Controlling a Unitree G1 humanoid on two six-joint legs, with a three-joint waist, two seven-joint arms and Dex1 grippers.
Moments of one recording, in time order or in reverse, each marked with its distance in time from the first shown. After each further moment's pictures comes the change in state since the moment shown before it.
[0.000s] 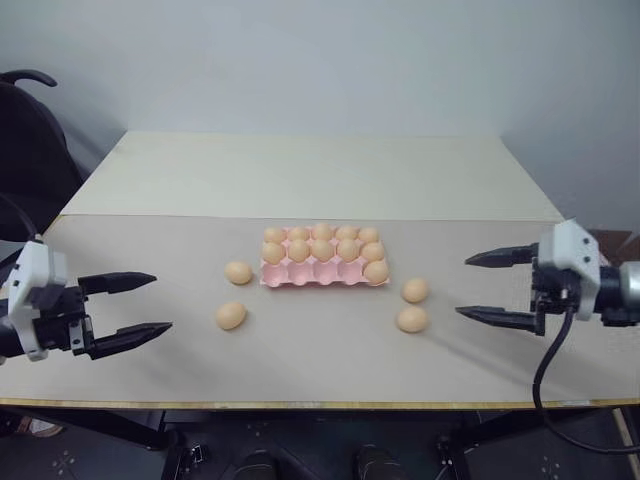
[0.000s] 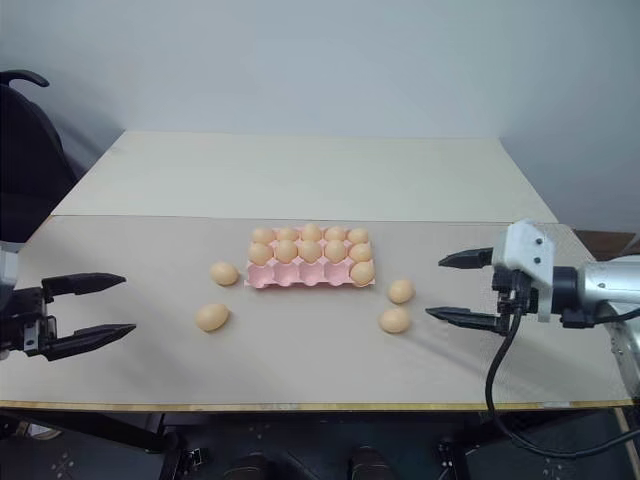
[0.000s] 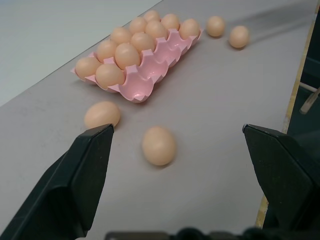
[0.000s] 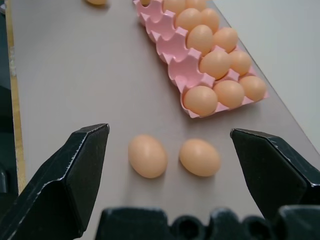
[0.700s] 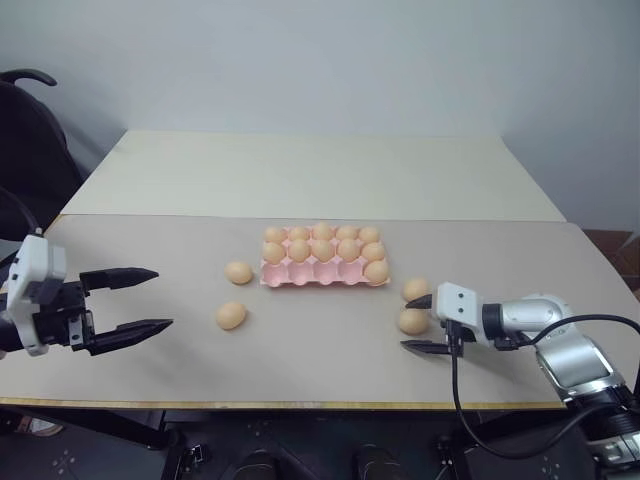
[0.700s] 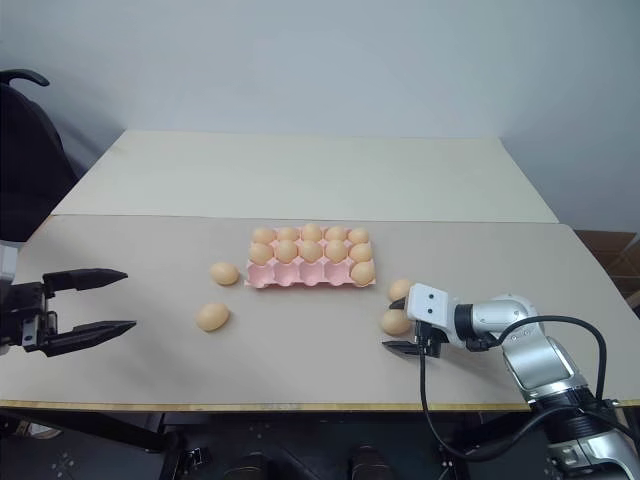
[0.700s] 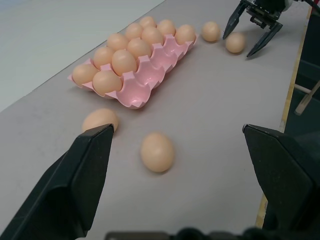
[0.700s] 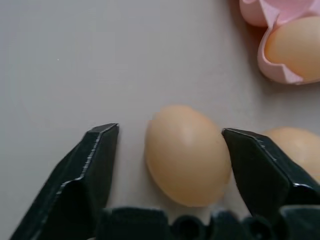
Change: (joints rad) left arm -0.036 0.006 -0.007 0.002 -0.002 0.022 -0.019; right arm -0.101 0.239 0.359 0.248 -0.380 -0.235 -0.121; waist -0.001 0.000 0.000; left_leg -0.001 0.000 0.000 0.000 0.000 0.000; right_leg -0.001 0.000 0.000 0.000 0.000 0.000
